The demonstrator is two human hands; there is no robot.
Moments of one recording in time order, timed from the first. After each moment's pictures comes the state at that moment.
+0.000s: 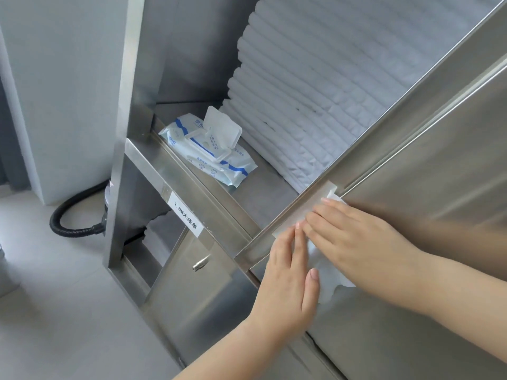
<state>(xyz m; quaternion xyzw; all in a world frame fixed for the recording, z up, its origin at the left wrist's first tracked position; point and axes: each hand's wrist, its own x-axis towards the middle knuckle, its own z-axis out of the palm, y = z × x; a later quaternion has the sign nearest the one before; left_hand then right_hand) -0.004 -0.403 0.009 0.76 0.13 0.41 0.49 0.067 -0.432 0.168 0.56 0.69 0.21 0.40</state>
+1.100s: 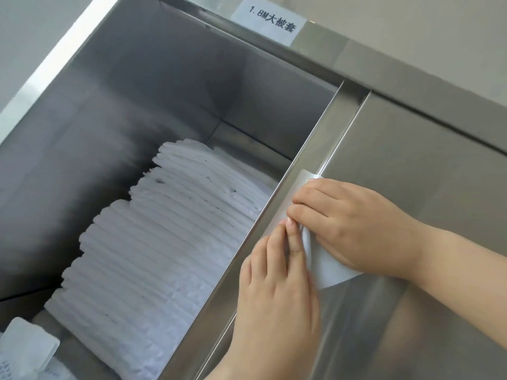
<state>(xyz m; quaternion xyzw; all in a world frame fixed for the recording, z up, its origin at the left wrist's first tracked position) 0.053 -0.382 0.332 0.71 0.09 0.65 0.25 0.077 -0.443 0.491 0.47 0.62 0.50 0.37</state>
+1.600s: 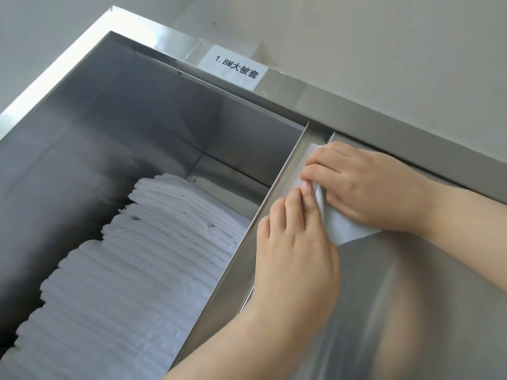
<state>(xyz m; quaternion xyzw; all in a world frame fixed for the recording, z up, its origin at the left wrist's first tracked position) 0.057 -0.381 0.429 0.70 0.08 0.68 0.20 0.070 -0.451 0.583 0.49 0.53 0.57 0.39</state>
